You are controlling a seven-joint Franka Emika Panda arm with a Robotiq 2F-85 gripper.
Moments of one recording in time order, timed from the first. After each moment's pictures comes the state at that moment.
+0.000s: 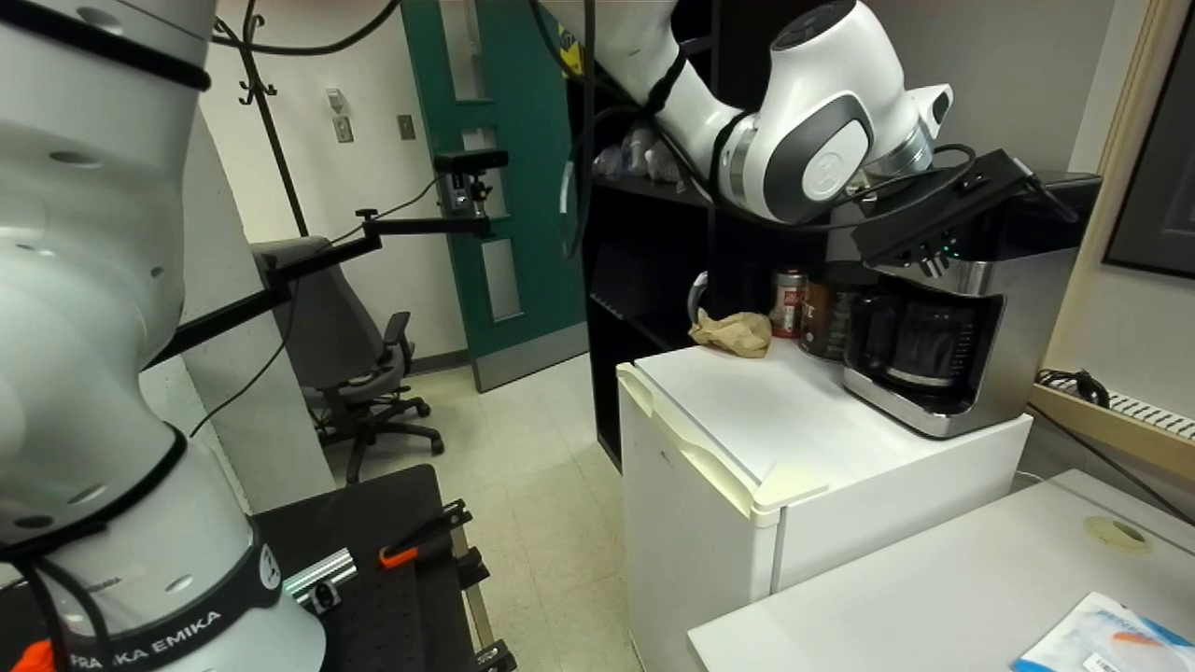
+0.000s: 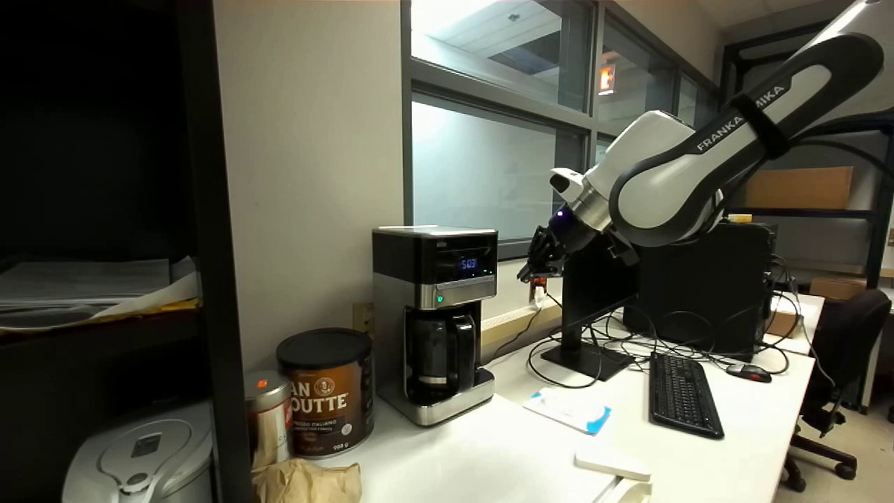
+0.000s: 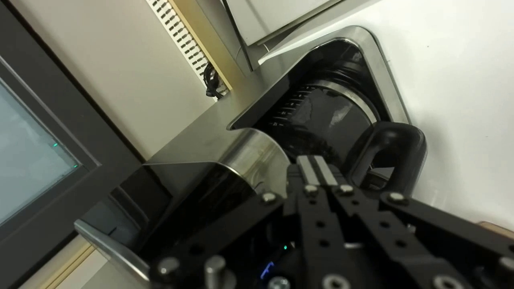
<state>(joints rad) -0.02 0.49 0.01 -1.82 0.01 3.07 -1.01</state>
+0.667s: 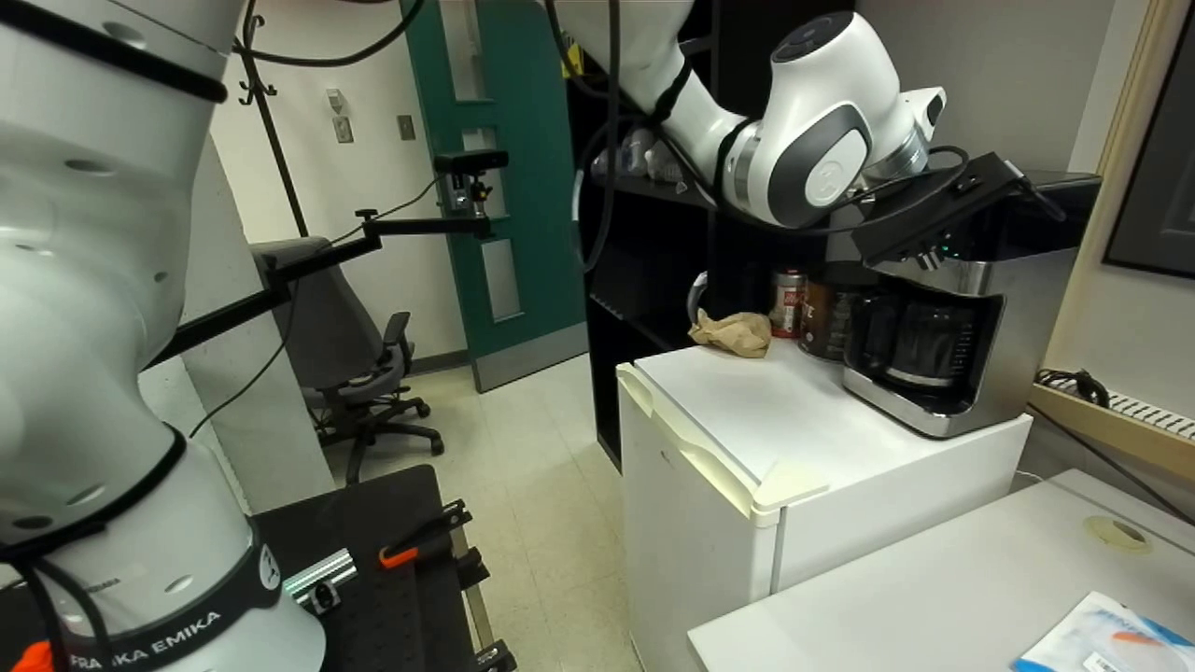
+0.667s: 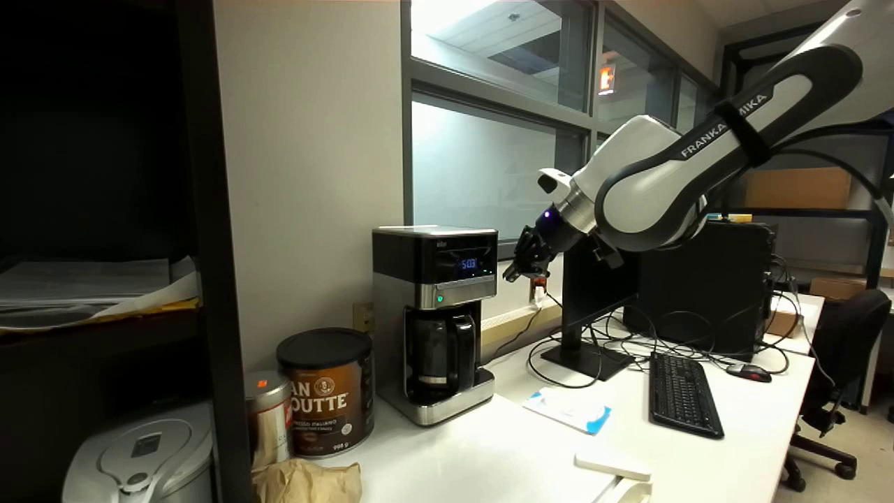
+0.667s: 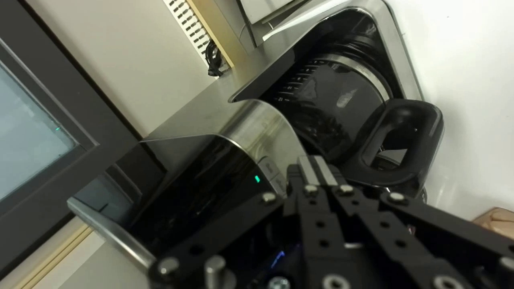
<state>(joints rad) -0.03 0.54 0.04 -1.76 0.01 3.09 -1.01</state>
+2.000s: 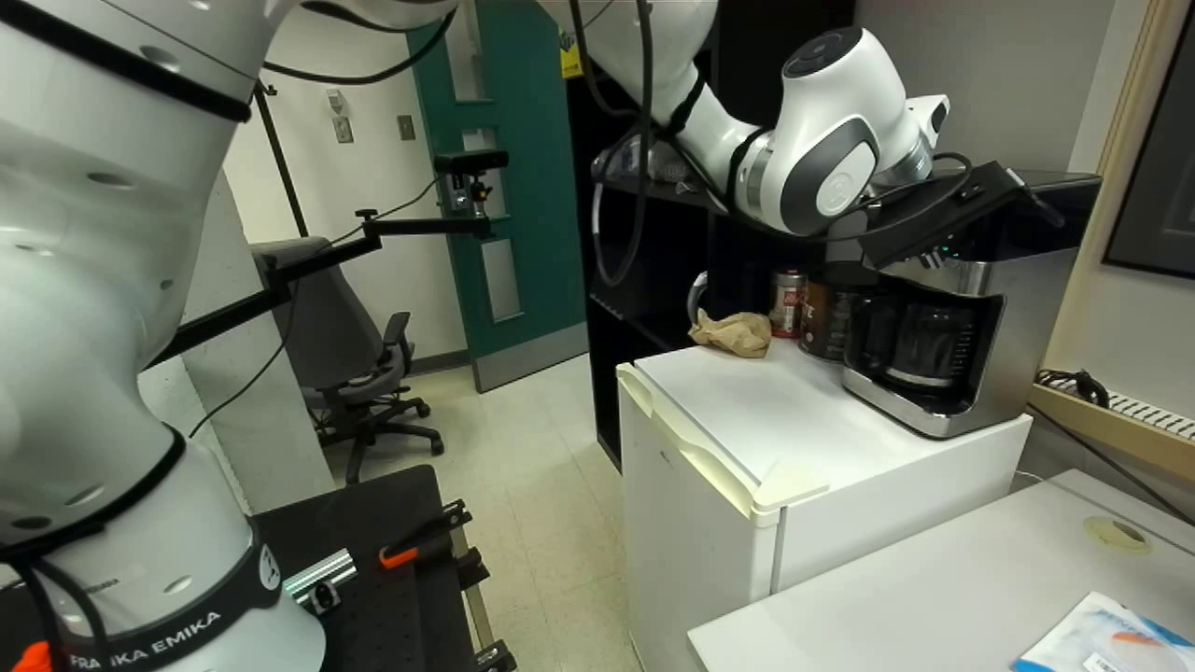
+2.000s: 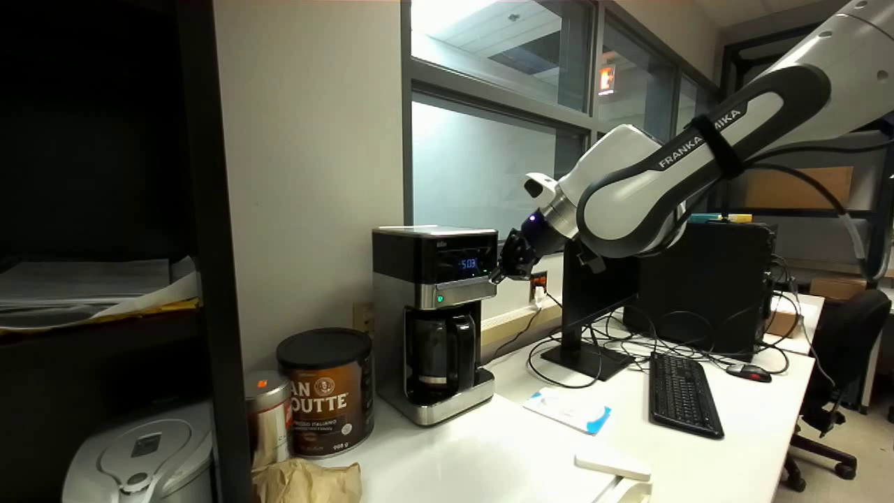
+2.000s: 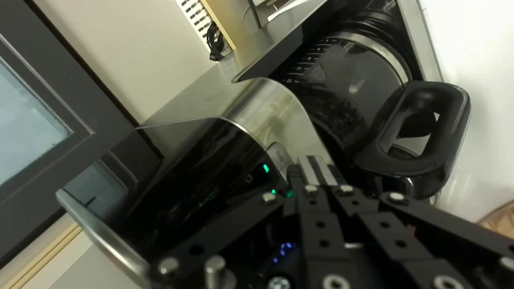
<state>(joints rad) -0.04 0.62 0.07 -1.66 0.01 3.09 -1.01</state>
